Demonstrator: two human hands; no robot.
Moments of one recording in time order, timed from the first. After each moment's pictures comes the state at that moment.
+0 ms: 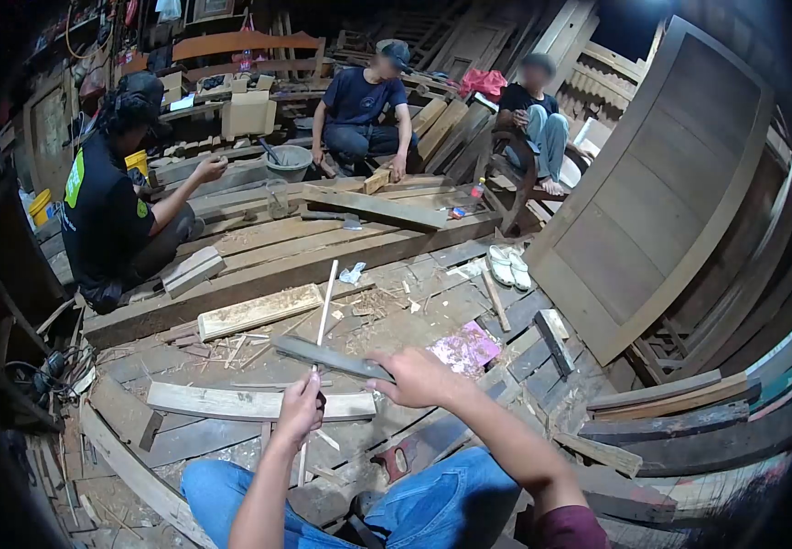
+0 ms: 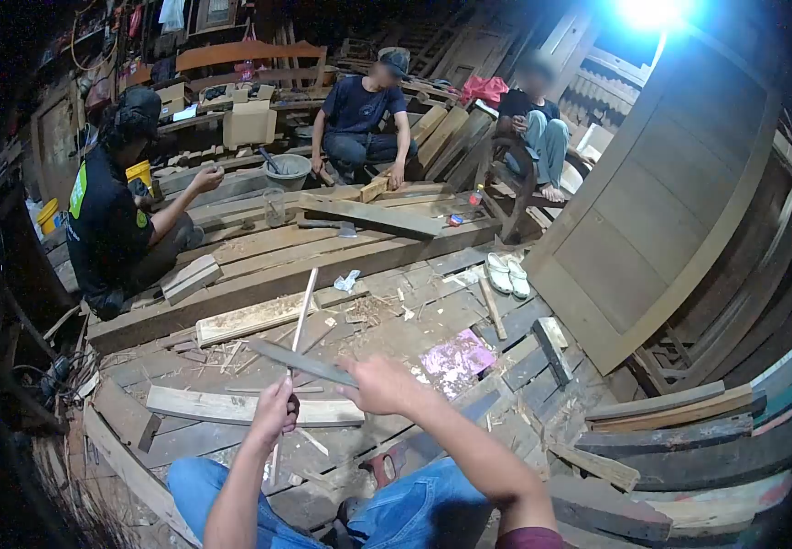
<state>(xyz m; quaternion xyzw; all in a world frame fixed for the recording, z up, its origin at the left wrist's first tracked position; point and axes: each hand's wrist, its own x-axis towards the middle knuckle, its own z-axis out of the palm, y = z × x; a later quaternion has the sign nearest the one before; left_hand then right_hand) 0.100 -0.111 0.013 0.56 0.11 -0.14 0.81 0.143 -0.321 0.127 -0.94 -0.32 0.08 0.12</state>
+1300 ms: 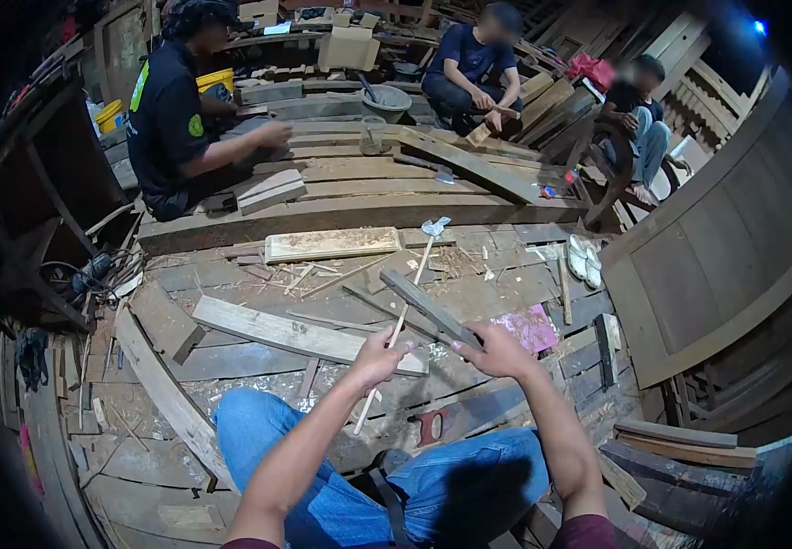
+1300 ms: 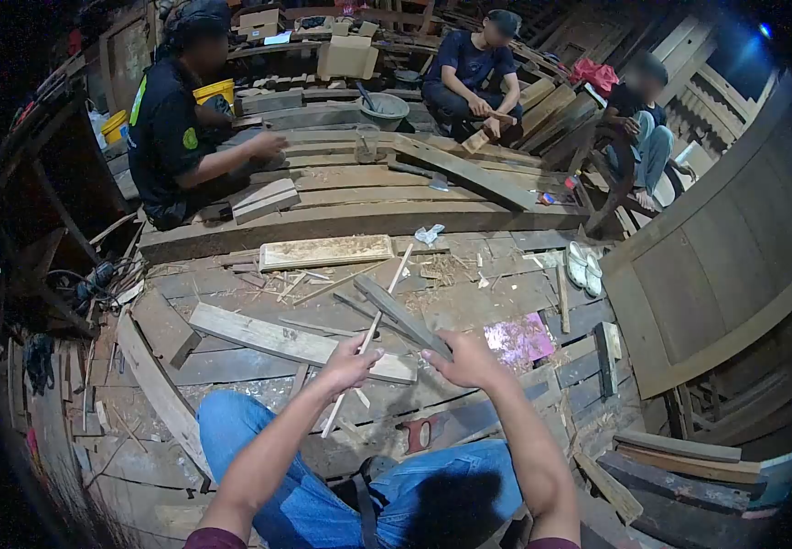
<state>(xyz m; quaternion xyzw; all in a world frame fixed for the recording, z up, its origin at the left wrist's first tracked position) 0.114 -0.116 -0.020 0.63 0.11 -0.16 0.75 0.171 -0.334 0.068 -0.93 -0.27 0.13 0.21</state>
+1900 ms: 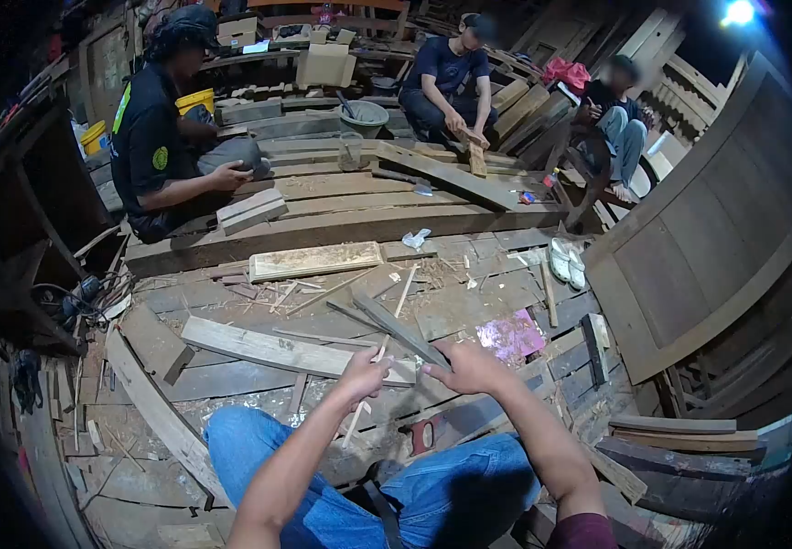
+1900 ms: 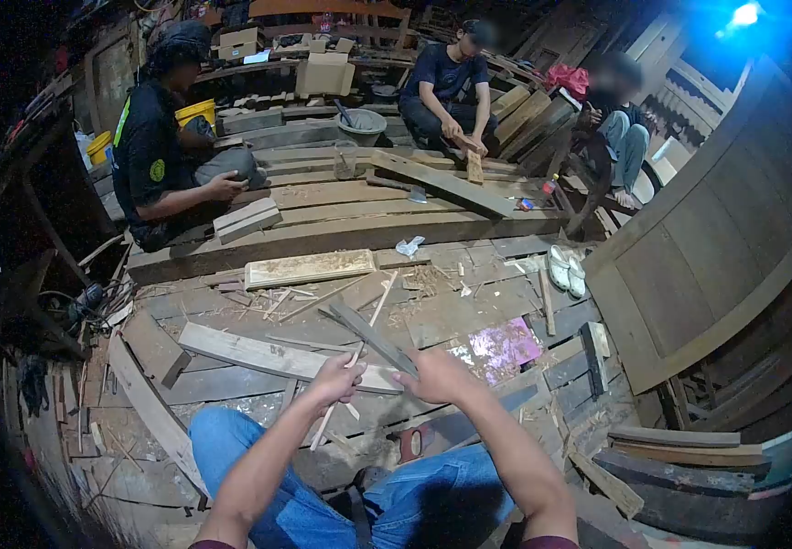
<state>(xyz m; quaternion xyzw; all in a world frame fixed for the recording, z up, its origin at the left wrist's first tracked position) 0.108 -0.123 -0.021 0.60 0.14 -0.22 0.76 0.150 -0.321 0.083 -0.93 -0.29 0.17 0.12</state>
